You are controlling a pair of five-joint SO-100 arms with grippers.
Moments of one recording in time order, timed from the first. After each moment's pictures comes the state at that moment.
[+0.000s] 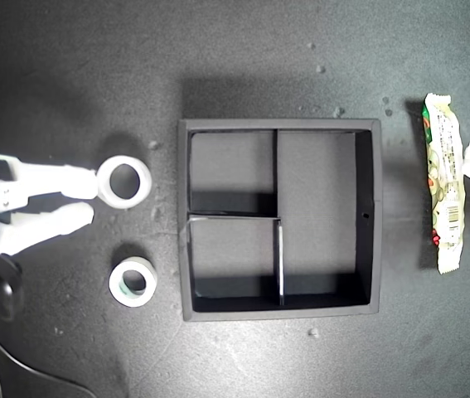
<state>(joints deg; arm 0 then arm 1) 5.9 190.0 174.7 48.3 -68.9 7.7 191.4 174.0 31.6 49.7</state>
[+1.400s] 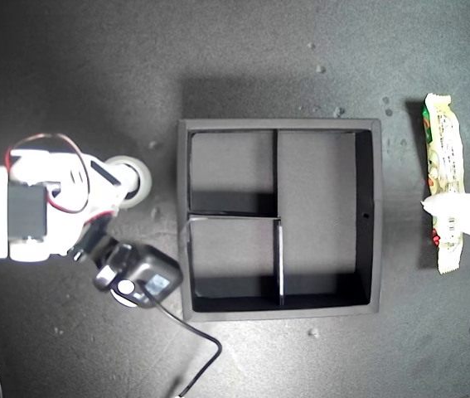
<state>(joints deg) 1.6 92.8 115.7 52.2 -60.3 -6.4 116.9 117.9 65.0 36.5</state>
